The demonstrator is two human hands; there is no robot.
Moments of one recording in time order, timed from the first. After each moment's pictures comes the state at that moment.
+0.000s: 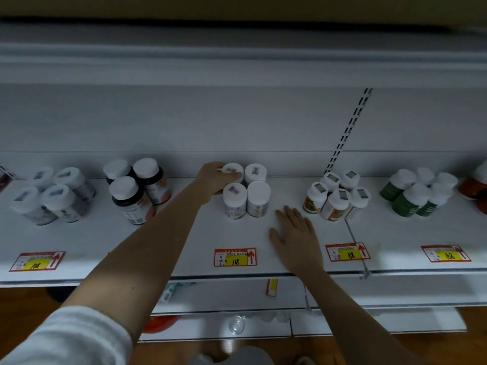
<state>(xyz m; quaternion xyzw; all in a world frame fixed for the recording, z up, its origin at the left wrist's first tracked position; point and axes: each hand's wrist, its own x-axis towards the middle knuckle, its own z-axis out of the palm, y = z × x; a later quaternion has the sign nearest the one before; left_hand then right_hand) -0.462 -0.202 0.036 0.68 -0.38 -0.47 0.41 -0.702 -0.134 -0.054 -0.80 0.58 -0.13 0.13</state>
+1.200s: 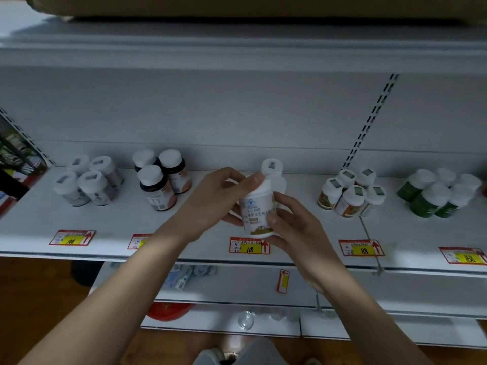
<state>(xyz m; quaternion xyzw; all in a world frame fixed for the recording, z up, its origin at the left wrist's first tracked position) -0.489 -0.047 0.134 0.62 -0.48 -0.46 0.42 -0.667 -0.052 0.083 -0.50 0.36 -0.39 0.69</state>
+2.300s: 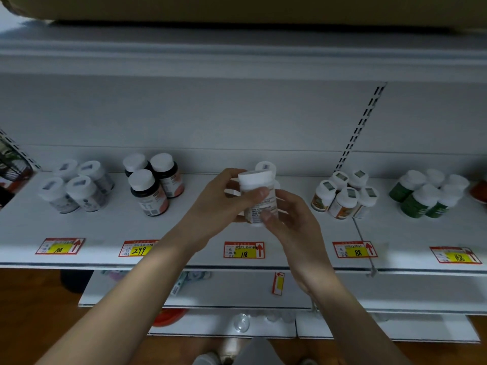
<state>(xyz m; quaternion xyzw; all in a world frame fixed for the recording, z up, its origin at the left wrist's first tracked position) -0.499 -0.053 0.124 0.59 -0.47 -0.47 0.45 -0.660 -0.057 0.078 -0.52 0.44 -0.45 0.57</state>
